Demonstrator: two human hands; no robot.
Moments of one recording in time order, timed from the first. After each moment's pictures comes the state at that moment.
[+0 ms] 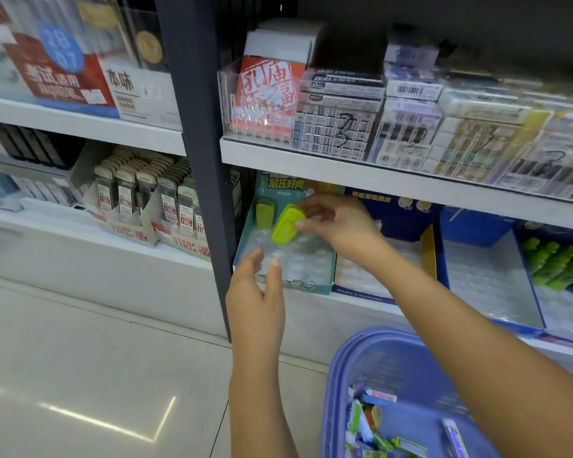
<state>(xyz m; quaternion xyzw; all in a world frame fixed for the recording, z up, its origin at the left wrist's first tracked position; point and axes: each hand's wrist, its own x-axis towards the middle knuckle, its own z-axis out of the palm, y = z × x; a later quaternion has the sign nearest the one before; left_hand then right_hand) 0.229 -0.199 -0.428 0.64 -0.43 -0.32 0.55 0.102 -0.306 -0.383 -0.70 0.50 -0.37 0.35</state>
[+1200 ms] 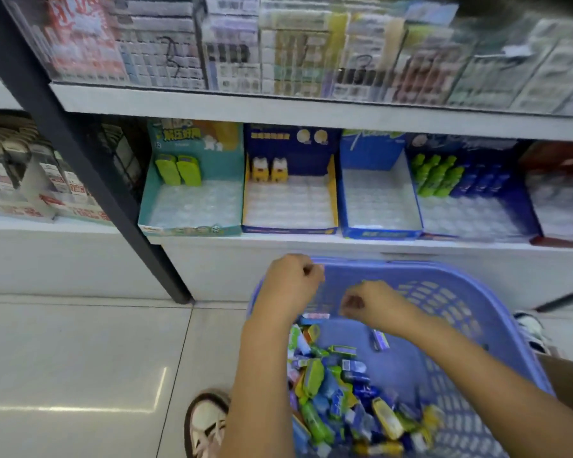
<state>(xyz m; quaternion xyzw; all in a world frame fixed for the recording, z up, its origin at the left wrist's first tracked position) 0.103 -0.172 -0.461 0.56 -0.69 -0.41 0.21 -0.077 -0.137 -0.494 -0.71 0.66 0.05 0.25</state>
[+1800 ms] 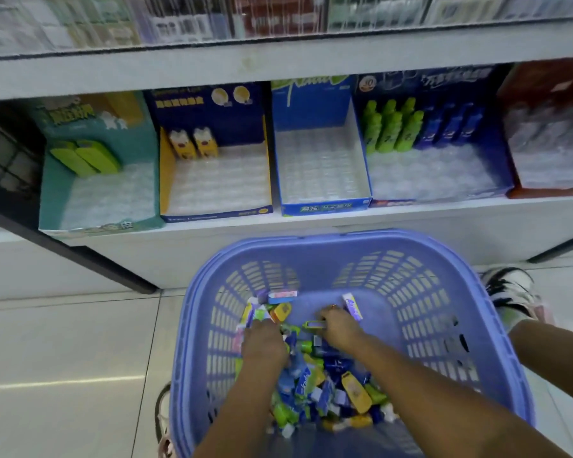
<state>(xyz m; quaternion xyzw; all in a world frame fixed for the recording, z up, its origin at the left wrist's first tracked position) 0.055 -0.112 -0.616 0.64 -0.67 -0.28 -0.25 -0.115 -0.098 -0.686 -0.62 0.69 0.02 0.38</state>
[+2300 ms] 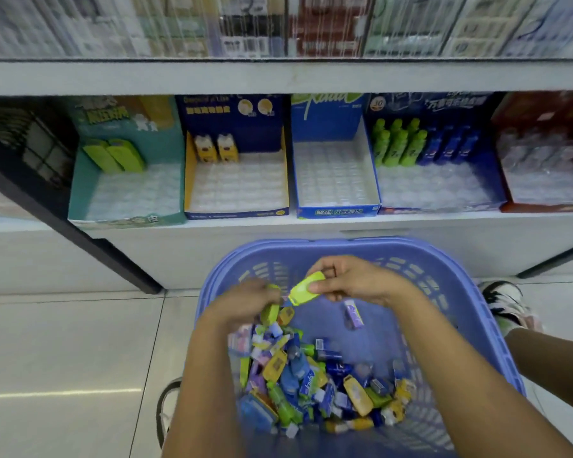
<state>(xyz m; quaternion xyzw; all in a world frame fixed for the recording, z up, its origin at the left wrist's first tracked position) 0.090 -0.162 -0.511 0.56 -0.53 -0.63 0.03 -0.118 -0.136 -0.494 -0.46 0.53 -0.22 0.68</state>
